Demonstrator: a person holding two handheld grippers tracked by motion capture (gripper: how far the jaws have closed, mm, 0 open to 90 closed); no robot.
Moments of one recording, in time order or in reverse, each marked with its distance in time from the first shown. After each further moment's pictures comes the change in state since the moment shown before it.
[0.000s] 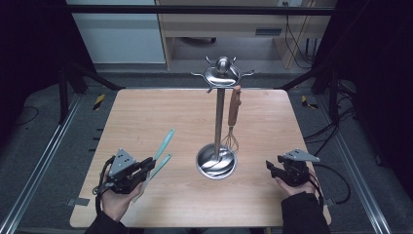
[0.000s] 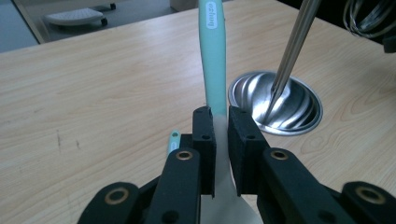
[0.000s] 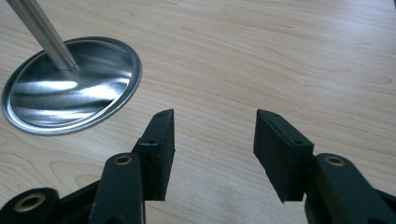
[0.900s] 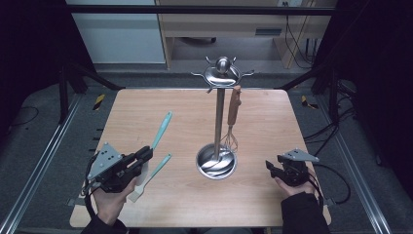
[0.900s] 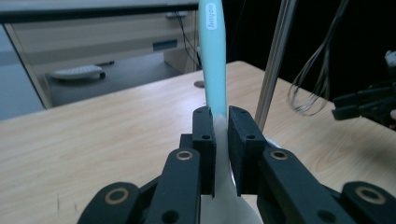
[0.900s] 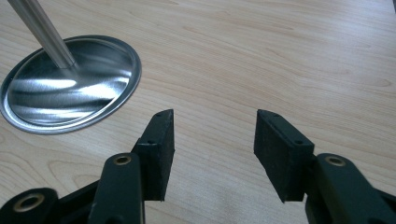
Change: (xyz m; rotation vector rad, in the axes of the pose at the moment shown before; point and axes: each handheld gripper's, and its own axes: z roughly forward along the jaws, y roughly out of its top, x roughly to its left) left arm -0.013 0.041 -0.038 -0.219 -0.037 0.009; right arm 0.001 0.000 0.001 0.002 -0.002 -0.014
